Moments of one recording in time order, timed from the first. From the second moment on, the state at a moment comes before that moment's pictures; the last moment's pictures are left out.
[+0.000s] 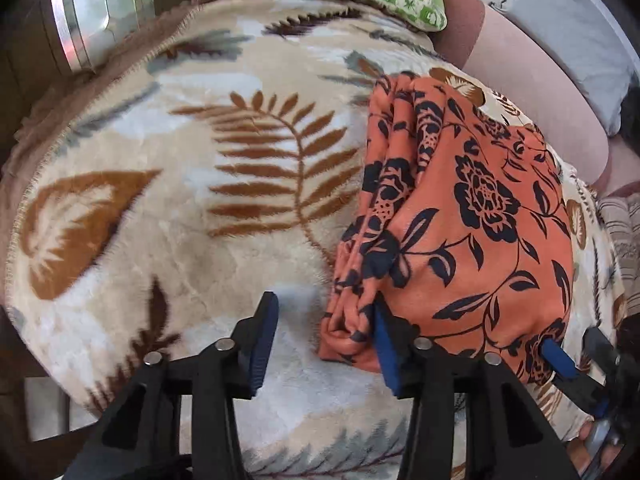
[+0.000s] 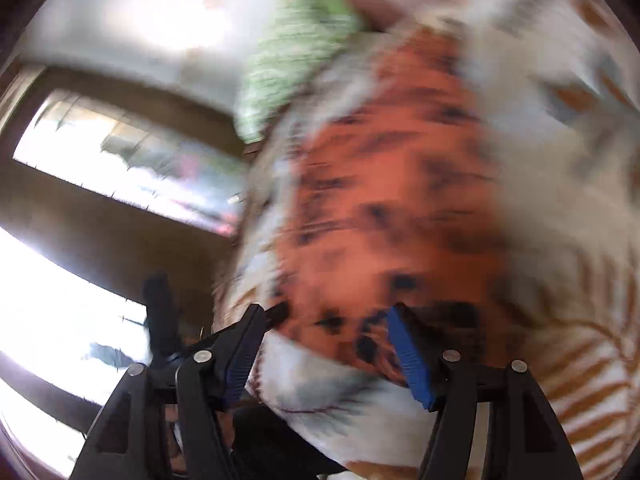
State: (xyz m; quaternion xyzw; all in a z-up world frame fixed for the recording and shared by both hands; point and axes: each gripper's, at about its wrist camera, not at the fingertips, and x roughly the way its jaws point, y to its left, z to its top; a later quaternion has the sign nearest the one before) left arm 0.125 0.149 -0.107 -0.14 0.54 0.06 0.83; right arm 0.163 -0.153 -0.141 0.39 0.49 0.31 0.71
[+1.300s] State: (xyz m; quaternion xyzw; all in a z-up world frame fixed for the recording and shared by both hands) left arm 0.185 0.069 -0.096 0.00 0.50 0.01 0.87; right arm 0.278 -0.225 -0.134 0.44 0.48 0.27 0.71
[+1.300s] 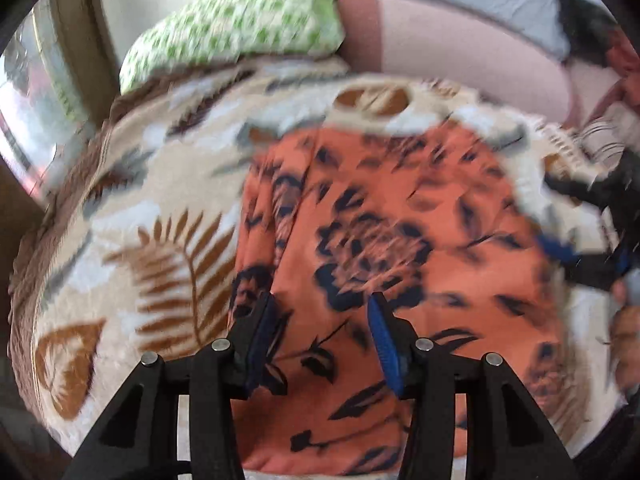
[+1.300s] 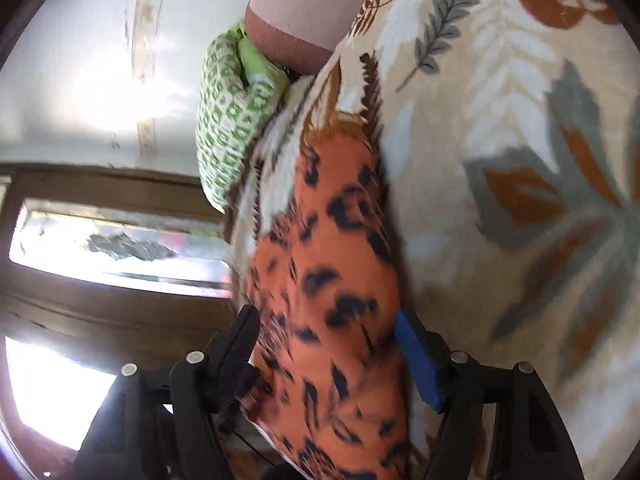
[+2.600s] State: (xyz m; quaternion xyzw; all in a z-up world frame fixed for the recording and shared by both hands) left arm 0.183 0.081 -0.106 -0.03 0.50 0.00 0.87; right arm 0.230 -0.186 -0.164 0.35 0.55 0.24 0.72
